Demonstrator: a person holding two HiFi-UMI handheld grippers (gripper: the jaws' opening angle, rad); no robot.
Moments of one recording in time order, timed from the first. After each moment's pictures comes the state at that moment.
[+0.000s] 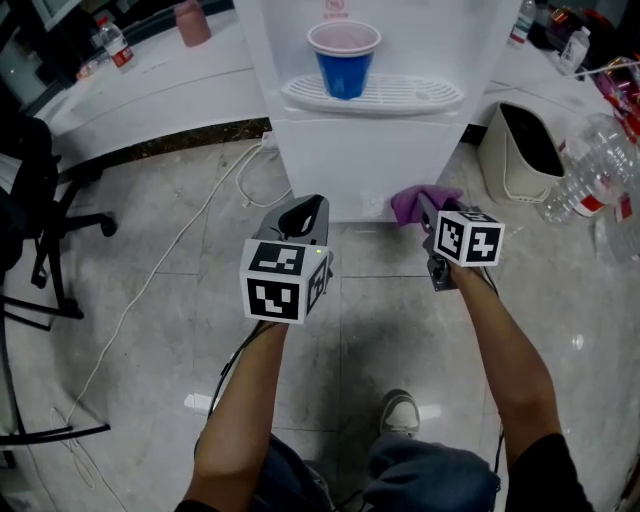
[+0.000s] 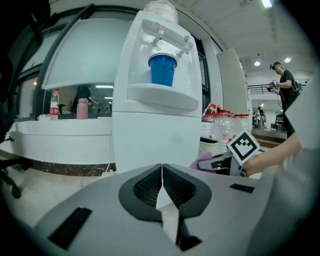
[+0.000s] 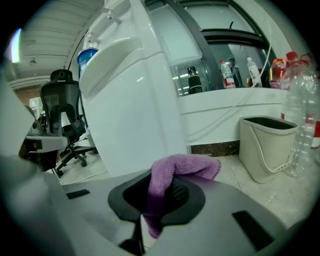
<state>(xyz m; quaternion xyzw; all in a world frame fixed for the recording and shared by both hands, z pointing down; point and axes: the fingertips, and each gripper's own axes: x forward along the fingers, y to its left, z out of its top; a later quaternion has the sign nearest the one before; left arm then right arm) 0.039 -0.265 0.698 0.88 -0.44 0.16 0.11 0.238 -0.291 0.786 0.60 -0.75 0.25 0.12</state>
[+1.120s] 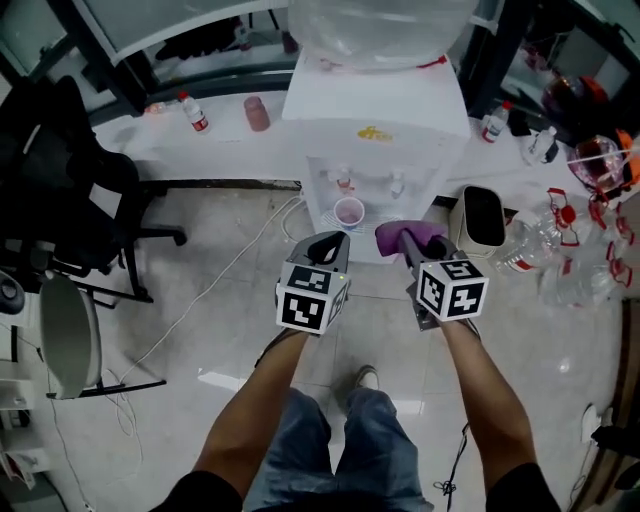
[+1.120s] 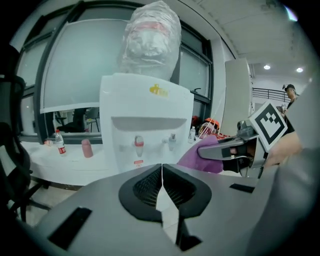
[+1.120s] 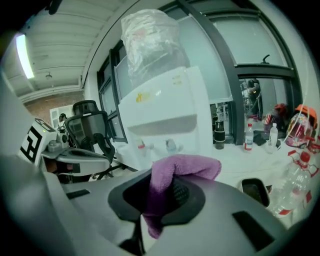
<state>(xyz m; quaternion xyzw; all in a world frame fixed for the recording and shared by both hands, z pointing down) 0.069 -0.224 0.365 0.86 -0.44 0.21 0.15 0.189 -0.231 0.377 0.52 -0.81 0.22 0.13</state>
